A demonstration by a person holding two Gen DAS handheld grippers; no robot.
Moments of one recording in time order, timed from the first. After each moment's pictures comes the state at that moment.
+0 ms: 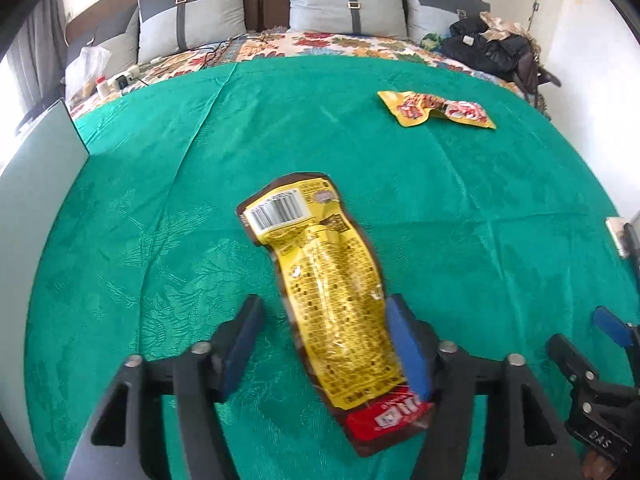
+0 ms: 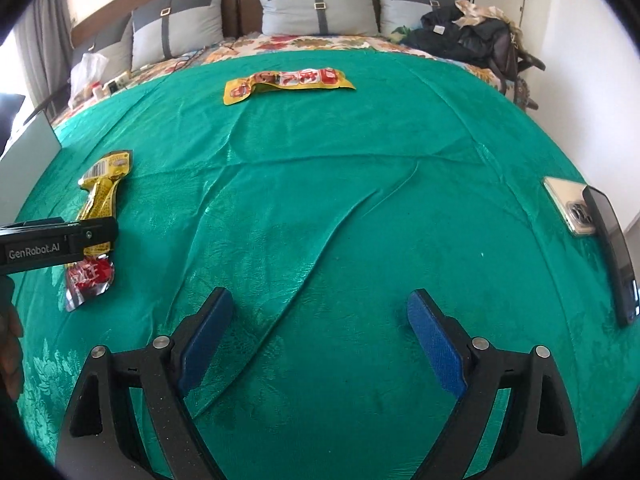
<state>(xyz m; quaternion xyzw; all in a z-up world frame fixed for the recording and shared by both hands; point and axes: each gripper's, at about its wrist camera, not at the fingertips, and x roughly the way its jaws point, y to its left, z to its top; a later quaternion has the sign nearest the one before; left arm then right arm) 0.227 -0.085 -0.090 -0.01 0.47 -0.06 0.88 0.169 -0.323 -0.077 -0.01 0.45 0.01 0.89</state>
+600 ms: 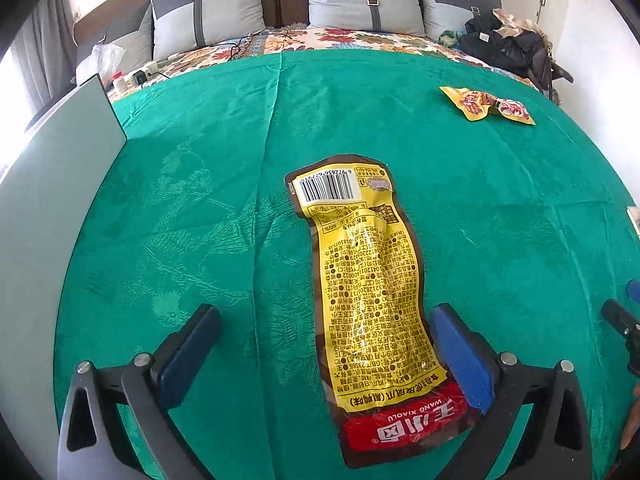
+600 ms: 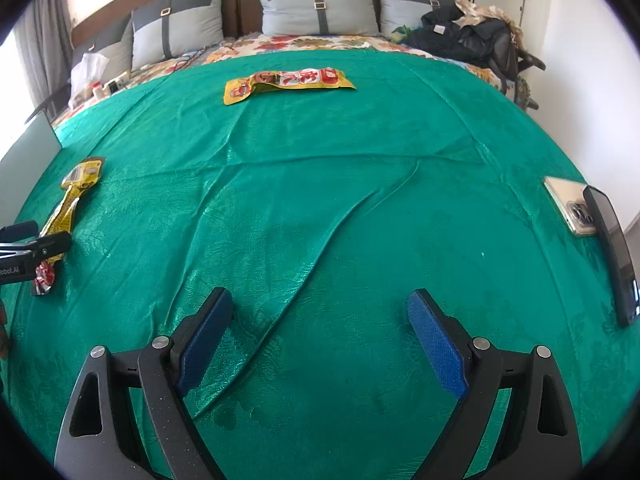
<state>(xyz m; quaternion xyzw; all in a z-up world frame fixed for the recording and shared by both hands) 0.223 -0.020 -0.107 0.01 0.47 -0.03 0.88 0.168 -0.323 -0.077 -0.01 0.45 0.01 0.89</state>
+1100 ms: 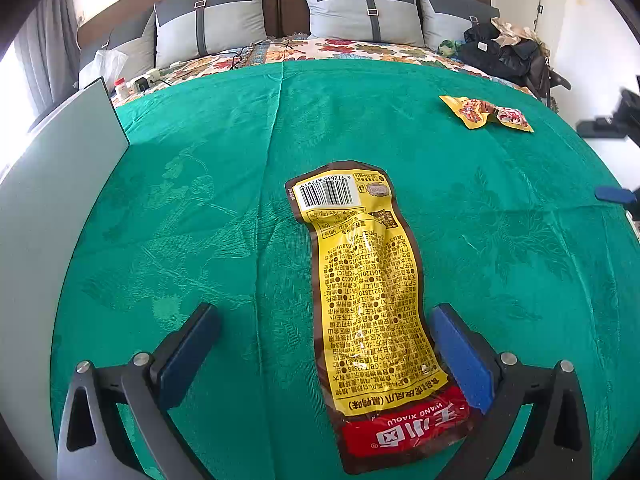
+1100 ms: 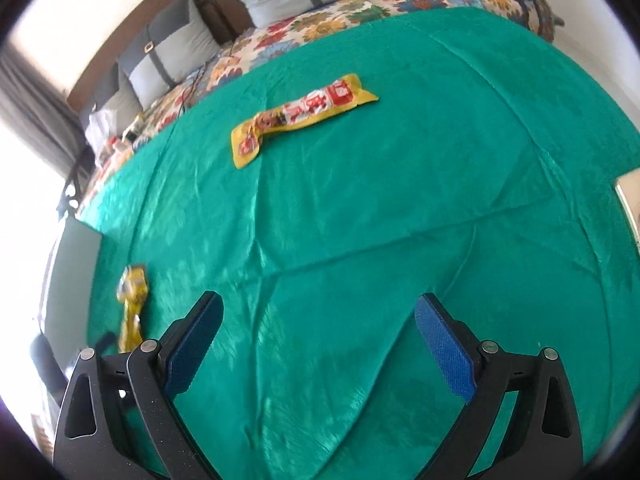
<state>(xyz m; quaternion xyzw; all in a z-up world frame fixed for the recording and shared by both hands) 0.224 -0.015 -0.106 0.01 0.46 -0.03 0.89 0.303 -0.363 -0.044 0.25 0.50 0.06 0.83</state>
